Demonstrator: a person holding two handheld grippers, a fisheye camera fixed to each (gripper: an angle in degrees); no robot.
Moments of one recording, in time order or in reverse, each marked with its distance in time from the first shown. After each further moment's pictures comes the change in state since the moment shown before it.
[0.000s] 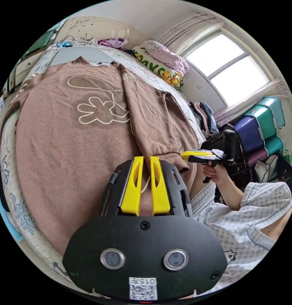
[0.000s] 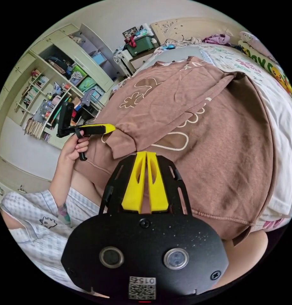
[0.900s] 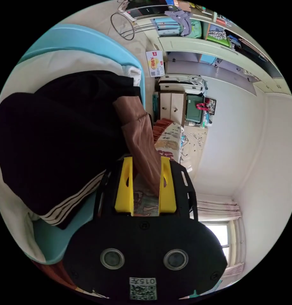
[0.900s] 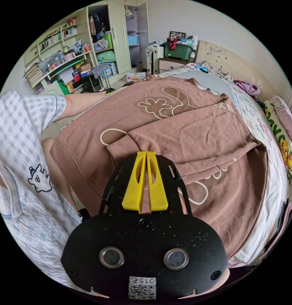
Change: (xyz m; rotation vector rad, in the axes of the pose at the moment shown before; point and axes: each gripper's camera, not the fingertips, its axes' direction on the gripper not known) left arm -0.450 0.085 -0.201 0.979 0.105 -1.088; right arm -0.042 0.043 0.196 -0.024 0.183 -0.375
